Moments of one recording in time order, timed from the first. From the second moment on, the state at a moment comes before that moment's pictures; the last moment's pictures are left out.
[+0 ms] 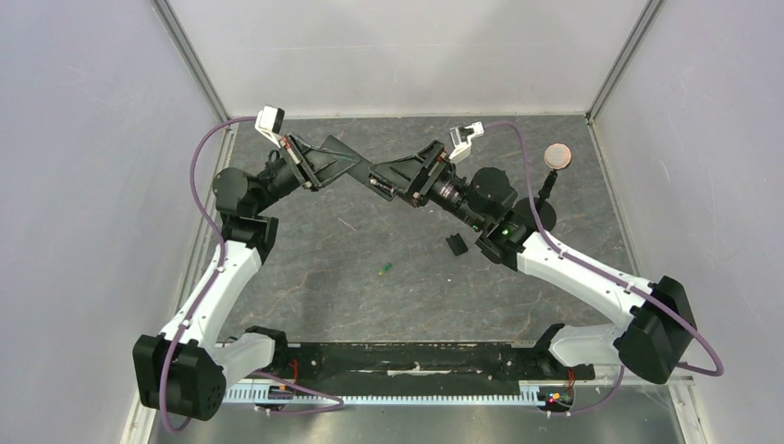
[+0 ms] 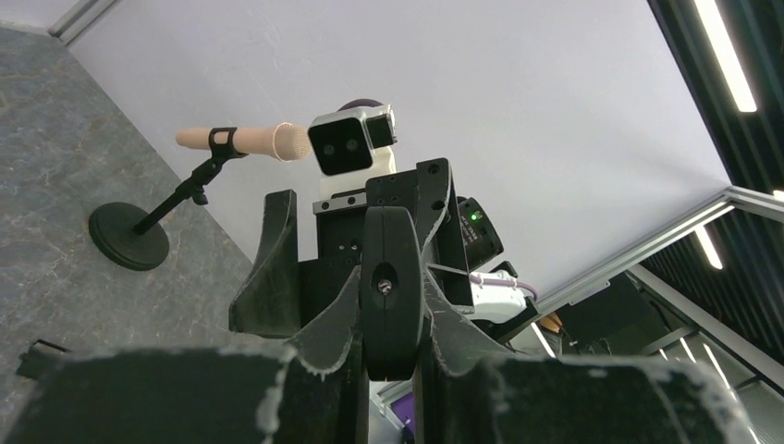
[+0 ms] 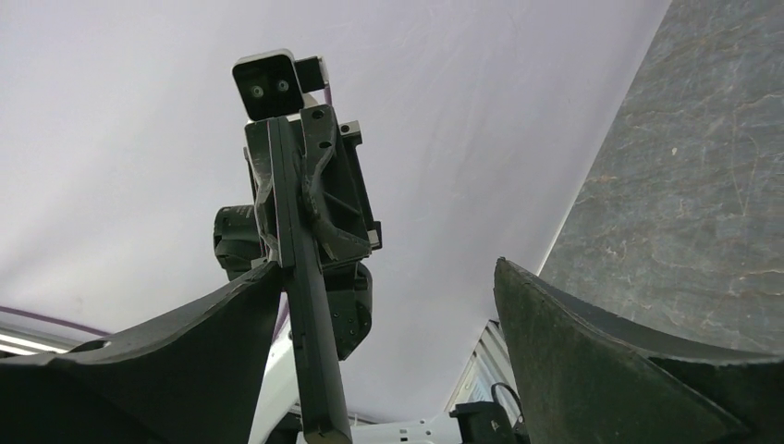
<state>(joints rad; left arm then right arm) -0.20 1.08 0.86 0.72 0.84 -1.38 0.79 1.29 1.00 0.46 -0.14 1.21</state>
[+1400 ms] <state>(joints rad) -0.20 1.35 0.95 -0.15 0.76 -0.76 0.76 1.49 1.07 0.02 -0.29 0.13</state>
